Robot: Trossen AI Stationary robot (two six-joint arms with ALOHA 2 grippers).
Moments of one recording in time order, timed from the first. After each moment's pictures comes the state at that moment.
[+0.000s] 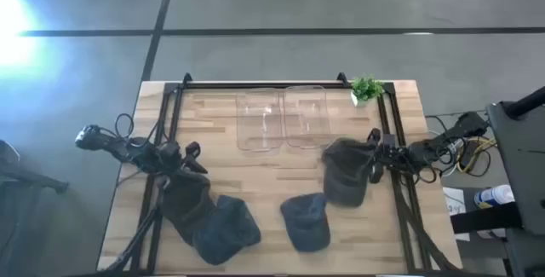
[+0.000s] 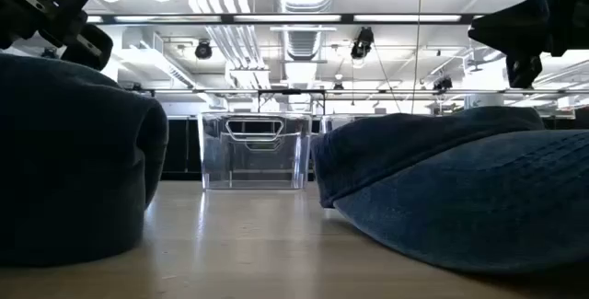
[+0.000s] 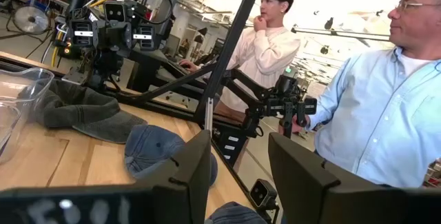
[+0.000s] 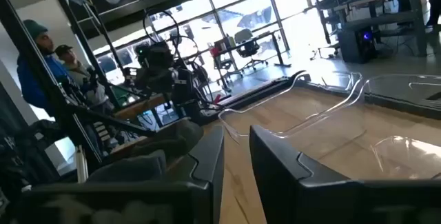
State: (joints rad) left arm -0.34 0.04 0.03 0.13 0.03 -0.42; right arm 0.50 0.17 0.01 0.29 0.73 0.32
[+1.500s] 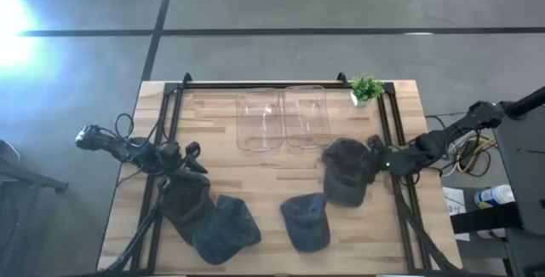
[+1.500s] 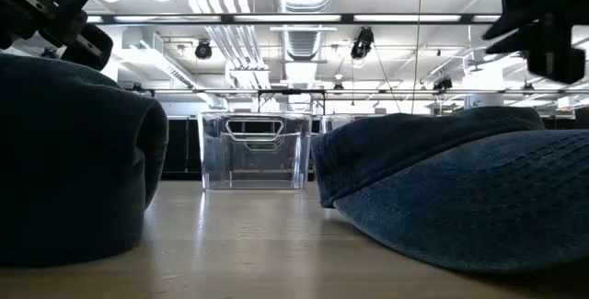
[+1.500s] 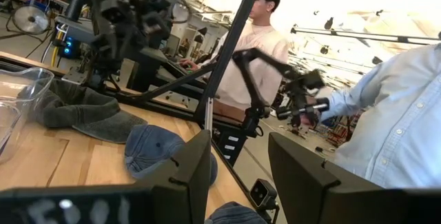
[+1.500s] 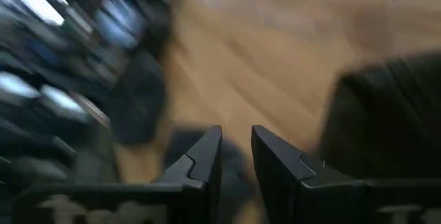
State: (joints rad) left arm -0.34 0.04 0.03 0.13 0.03 -0.42; right arm 0.50 0.66 0.53 -0.55 0.47 1.26
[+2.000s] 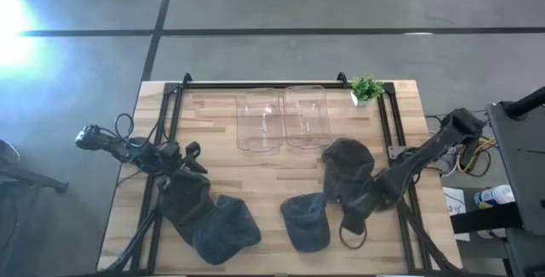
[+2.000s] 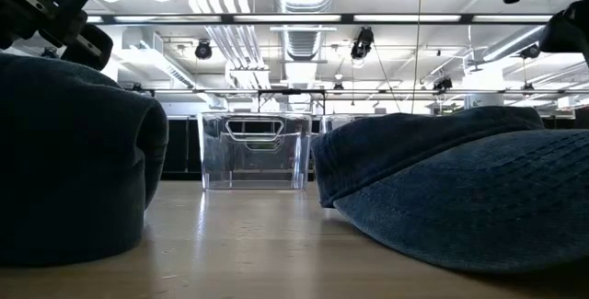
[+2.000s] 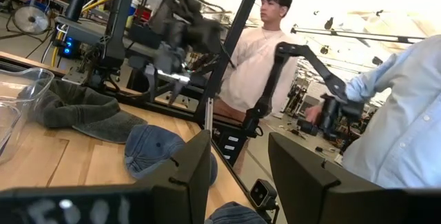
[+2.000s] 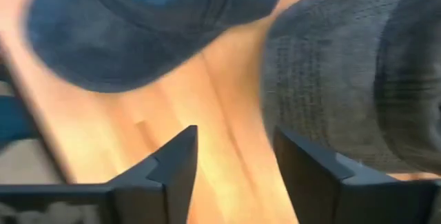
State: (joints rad) left arm -0.34 0.04 0.03 0.13 0.03 -0.42; right arm 0.64 1.45 1.02 -0.92 0.07 1.08
